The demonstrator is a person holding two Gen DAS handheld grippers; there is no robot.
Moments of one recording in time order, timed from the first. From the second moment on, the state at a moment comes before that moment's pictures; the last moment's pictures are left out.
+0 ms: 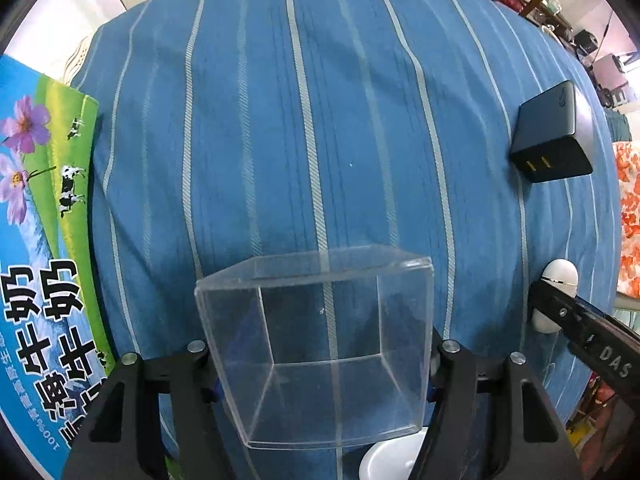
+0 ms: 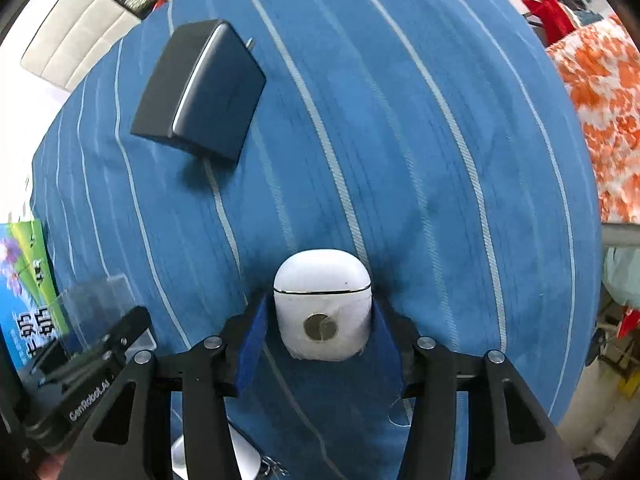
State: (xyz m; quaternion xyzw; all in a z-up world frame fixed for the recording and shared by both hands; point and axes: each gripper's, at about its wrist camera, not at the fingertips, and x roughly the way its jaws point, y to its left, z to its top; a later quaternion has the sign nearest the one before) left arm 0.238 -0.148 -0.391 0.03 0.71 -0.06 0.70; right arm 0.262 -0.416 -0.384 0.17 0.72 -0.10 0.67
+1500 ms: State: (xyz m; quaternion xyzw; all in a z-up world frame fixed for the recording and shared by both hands) left arm 0.156 0.014 -0.193 0.03 0.58 -0.04 0.82; right arm 0.179 -0.216 -0.205 0.12 0.63 0.07 0.76
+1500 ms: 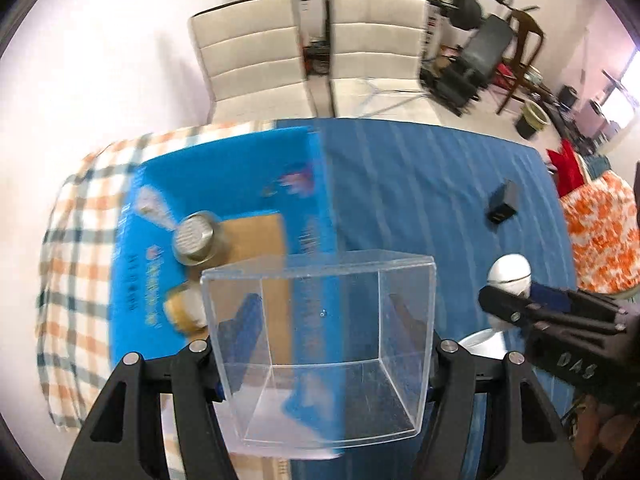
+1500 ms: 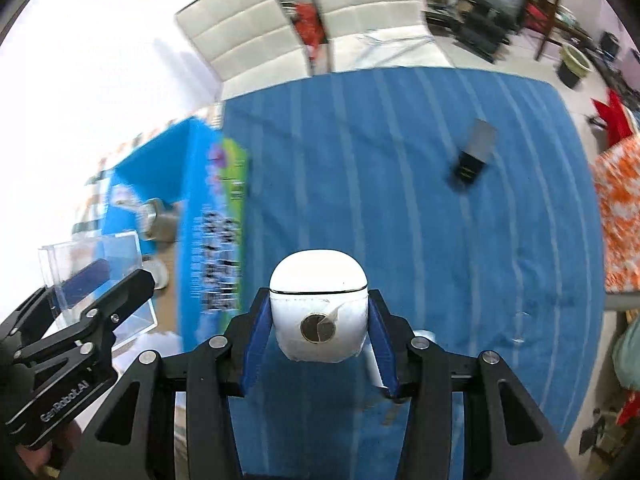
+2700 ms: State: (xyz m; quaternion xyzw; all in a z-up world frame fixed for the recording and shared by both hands) left arm 0.142 0.171 -0.362 -0.08 0.69 0.06 0.71; right arm 0.263 0.068 -0.381 0.05 0.73 0.19 0.65
